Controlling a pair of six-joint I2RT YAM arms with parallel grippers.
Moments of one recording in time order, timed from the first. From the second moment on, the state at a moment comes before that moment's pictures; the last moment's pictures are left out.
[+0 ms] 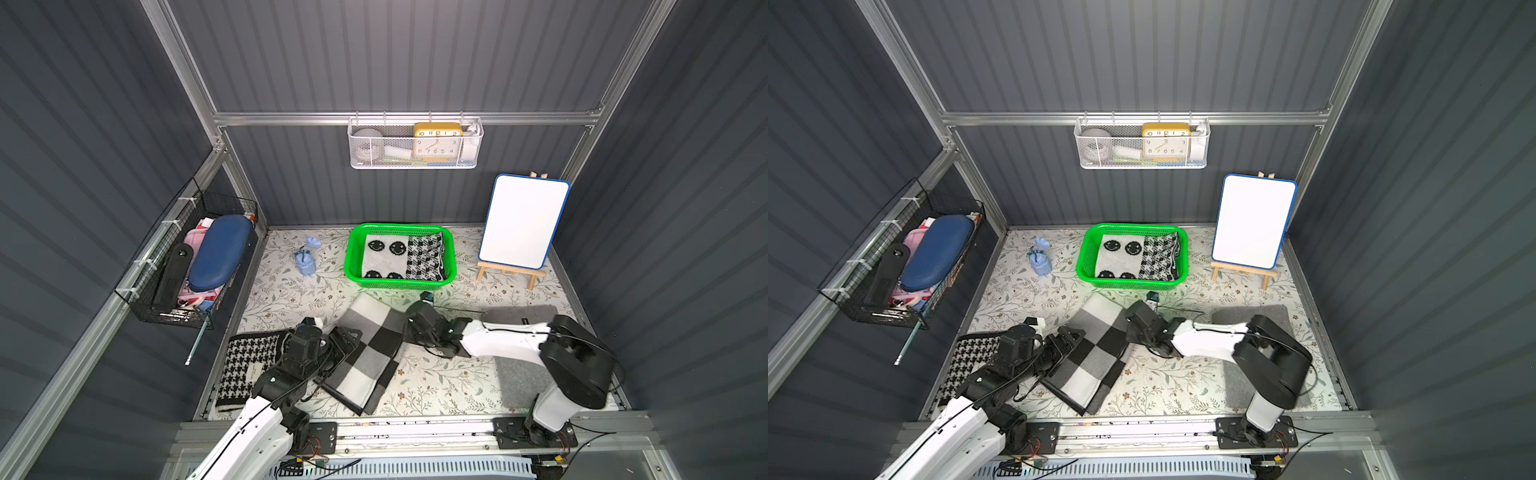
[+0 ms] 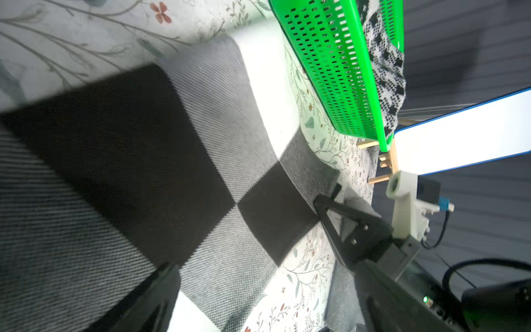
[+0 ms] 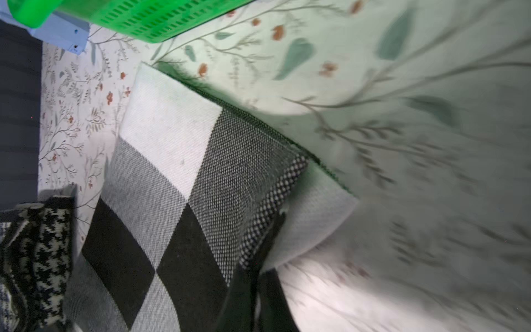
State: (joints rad) left arm -0.45 0.60 0.36 -0.41 0.23 -1.08; right arm 0.92 1.58 0.82 -0.13 0.19 1.03
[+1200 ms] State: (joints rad) left arm -0.45 0.75 0.20 -0.26 0.31 -1.05; right arm 0.68 1.54 0.78 -0.36 -0.06 0.77
